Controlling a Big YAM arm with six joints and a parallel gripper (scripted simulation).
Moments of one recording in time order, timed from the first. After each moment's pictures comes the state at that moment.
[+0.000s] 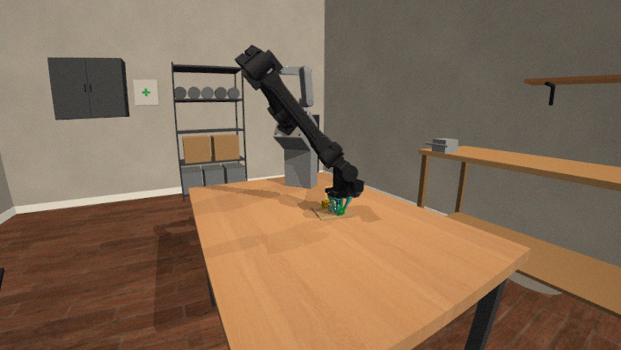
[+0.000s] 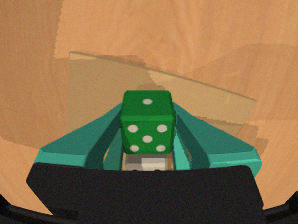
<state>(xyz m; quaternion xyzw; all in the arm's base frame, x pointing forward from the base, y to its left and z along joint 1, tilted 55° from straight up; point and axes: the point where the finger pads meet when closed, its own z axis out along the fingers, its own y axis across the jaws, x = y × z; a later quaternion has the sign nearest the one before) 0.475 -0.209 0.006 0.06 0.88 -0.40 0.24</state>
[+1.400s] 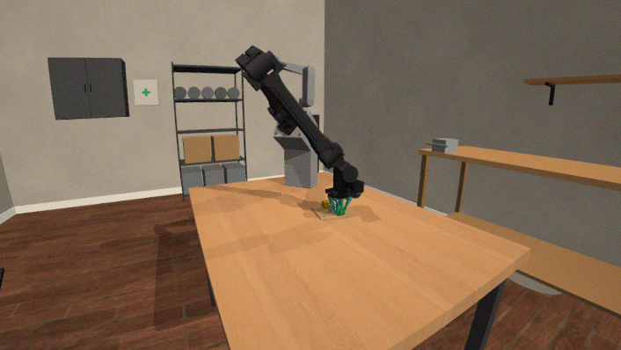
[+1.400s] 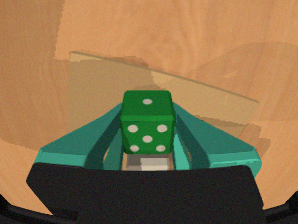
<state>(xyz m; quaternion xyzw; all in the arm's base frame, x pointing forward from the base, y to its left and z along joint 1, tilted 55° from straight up) 0.476 -0.210 0.004 0.06 0.88 -0.40 0.24</state>
